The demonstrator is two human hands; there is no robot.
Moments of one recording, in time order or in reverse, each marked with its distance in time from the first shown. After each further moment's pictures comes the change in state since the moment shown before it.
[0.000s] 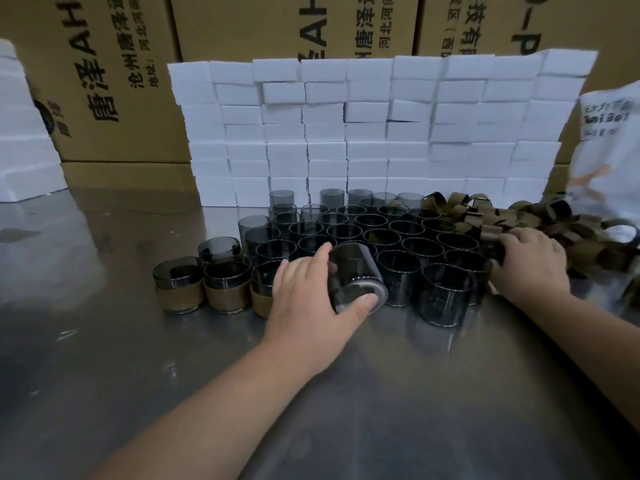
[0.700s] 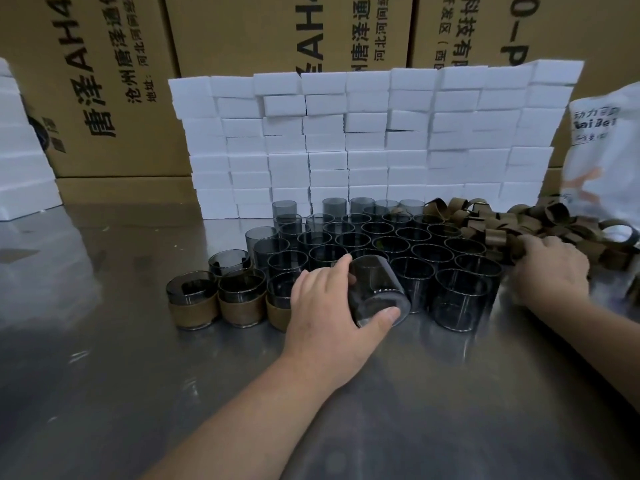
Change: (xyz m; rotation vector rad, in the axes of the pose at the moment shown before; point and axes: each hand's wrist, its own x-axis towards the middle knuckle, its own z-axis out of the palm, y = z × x) left_hand -0.001 -0.004 -0.002 -0.028 0.019 0.095; right_hand -0.013 -0.004 -0.014 0.012 0.049 0.185
